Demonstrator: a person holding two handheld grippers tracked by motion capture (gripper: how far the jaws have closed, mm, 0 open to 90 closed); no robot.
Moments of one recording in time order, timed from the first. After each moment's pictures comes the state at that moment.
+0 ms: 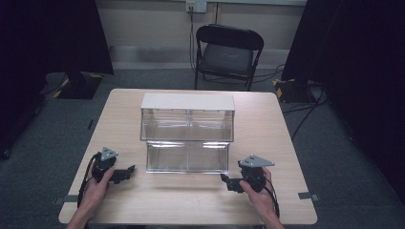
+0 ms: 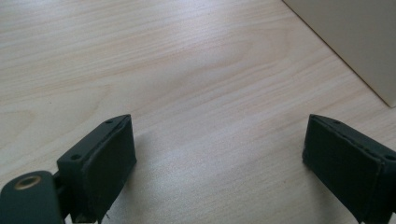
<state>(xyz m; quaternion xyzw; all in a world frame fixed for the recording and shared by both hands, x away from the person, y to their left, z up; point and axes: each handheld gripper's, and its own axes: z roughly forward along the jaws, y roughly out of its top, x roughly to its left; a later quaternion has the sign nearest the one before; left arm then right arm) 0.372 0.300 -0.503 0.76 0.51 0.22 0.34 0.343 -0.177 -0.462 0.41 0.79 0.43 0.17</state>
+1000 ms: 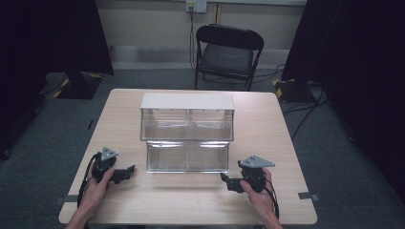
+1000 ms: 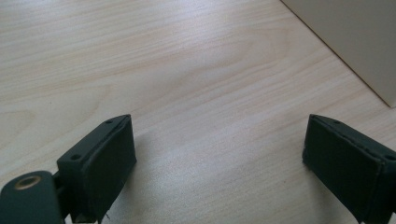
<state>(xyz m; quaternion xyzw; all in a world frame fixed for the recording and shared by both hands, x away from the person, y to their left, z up) 0.372 0.300 -0.503 0.76 0.51 0.22 0.34 0.340 -0.177 -0.461 0.42 0.78 0.43 0.17</state>
